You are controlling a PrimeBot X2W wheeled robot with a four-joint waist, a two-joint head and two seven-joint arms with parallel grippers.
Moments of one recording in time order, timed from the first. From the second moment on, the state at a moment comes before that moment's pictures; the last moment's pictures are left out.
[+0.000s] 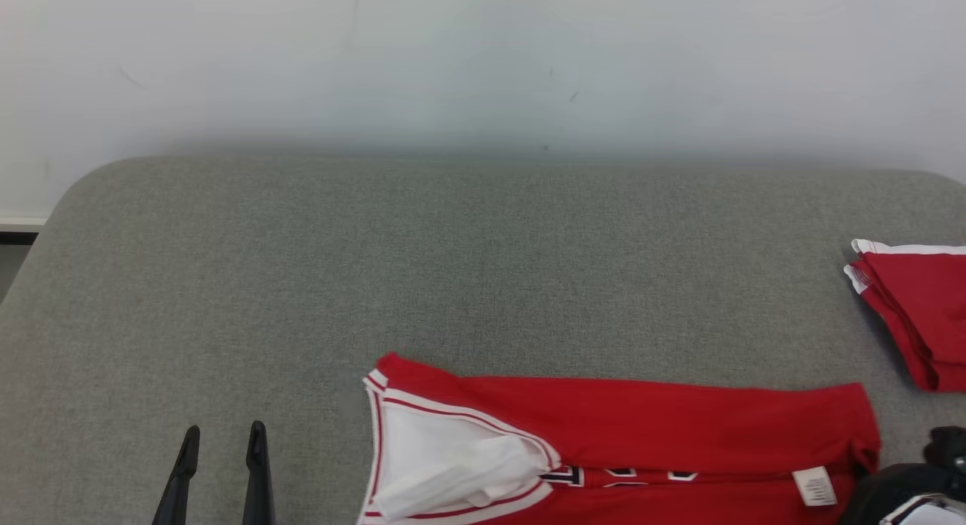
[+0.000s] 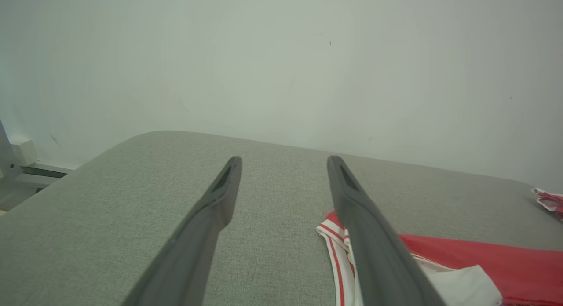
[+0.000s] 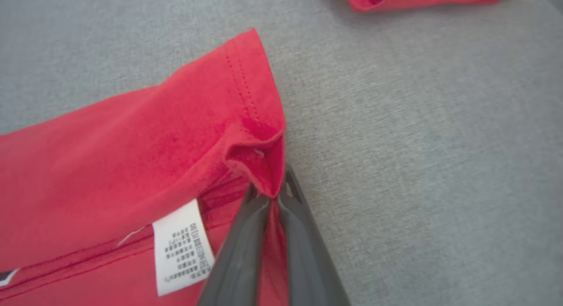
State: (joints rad) left arm 0.14 0.06 0.02 -0.05 -0.24 -0.13 -0.26; right arm -0.12 -0.05 -0.41 0.41 0.09 0.13 0.39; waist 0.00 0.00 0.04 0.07
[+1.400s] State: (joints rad) left arm 0.13 0.08 -0.02 -0.03 -0.26 -0.13 -0.26; right arm -0.06 -0.05 0.19 0.06 0.31 0.13 0.57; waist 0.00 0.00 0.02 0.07
